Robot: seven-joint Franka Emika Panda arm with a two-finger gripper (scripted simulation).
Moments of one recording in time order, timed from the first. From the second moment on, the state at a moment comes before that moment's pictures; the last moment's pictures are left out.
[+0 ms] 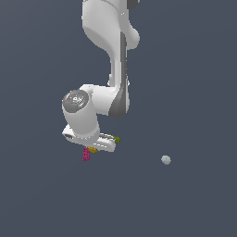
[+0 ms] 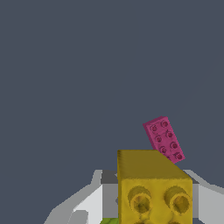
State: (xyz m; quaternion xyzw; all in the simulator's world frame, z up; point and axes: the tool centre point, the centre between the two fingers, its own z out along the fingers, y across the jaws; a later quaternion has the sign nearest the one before) arm 0.070 -0.111 0.107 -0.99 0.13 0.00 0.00
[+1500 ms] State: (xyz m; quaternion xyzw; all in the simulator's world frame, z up) arm -0.069 0.106 0.317 -0.99 0.13 0.00 0.00
